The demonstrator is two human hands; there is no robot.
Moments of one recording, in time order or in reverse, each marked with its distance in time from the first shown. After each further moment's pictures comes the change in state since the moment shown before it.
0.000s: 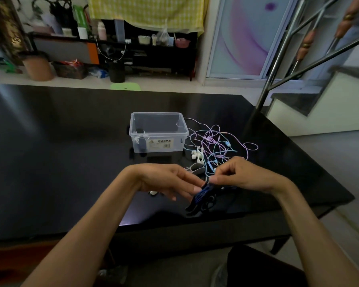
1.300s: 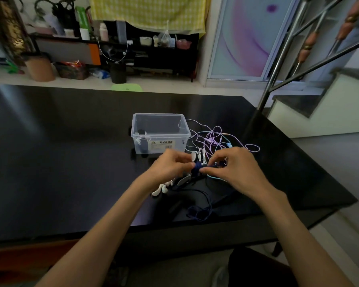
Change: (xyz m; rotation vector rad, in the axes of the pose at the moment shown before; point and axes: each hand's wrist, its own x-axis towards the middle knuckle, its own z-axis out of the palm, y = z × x) left_hand 0.033 -0.019 -0.006 0.018 0.689 0.157; right_hand 0.011 -0.012 0.019 -0.492 0.574 -0.053
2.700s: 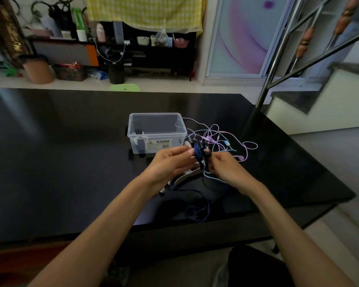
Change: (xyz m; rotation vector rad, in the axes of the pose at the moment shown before) left_hand -0.010 0.014 0.012 -0.685 -0.015 -0.003; right_hand 0.015 0.009 0.024 0.623 -0.214 0.344
